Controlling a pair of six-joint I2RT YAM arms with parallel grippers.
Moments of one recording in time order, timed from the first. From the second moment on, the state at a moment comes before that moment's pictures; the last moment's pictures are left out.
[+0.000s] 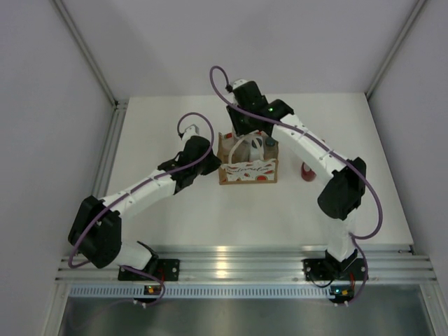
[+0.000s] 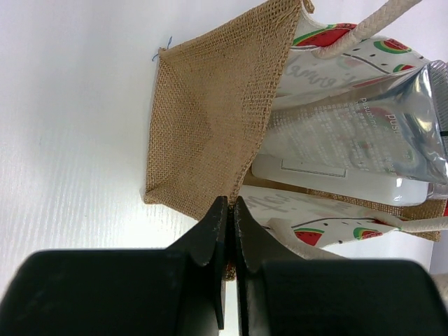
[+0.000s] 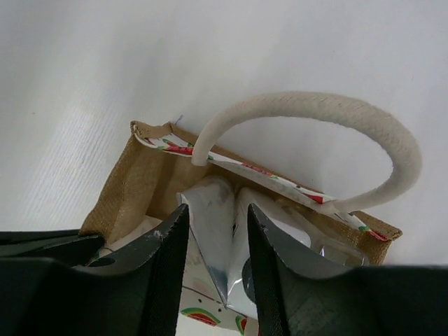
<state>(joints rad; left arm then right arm) -0.62 1.42 0.95 -0.16 -0.20 -0.92 0.69 1.96 2.01 -0.82 0.19 0.13</state>
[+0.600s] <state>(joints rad) -0.62 1.42 0.95 -0.16 -0.20 -0.92 0.69 2.06 2.06 -0.88 0.13 0.04</state>
